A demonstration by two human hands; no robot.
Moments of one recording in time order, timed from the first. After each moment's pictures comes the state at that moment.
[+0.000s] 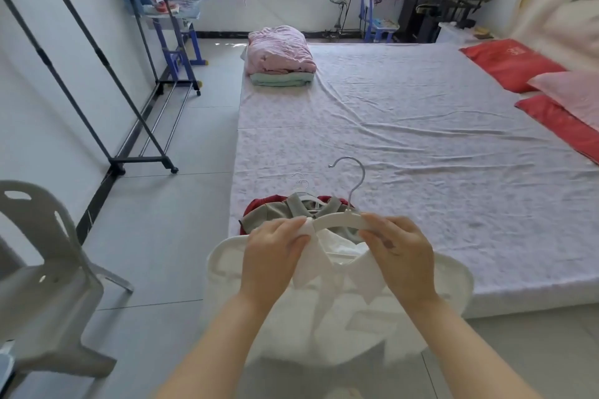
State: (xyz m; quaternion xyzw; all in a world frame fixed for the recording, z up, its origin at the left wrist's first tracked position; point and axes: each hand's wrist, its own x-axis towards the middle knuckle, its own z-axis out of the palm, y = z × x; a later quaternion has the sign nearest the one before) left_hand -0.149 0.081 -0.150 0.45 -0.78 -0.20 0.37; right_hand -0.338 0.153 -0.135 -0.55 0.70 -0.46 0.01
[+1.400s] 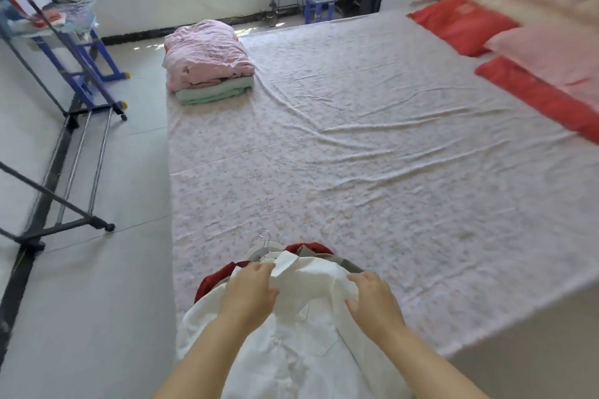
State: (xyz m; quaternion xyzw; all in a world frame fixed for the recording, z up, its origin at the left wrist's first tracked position) left_hand -0.287 -0.155 -0.208 0.46 -0.86 -0.21 -0.09; right_hand -0.465 -0.028 -0.234 -0.43 0.85 -0.11 0.27
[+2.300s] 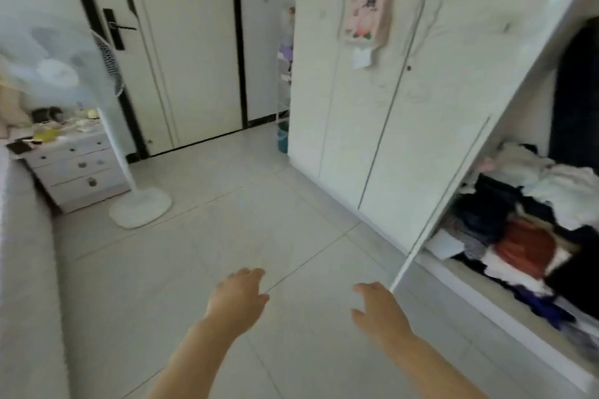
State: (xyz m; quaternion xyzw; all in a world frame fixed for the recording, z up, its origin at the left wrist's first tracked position) left_hand -0.265 0.500 -0.117 -0.44 -0.88 -0.07 -0.19; right_hand -0.072 0.641 -0.151 0.44 0.87 -0.22 0.04
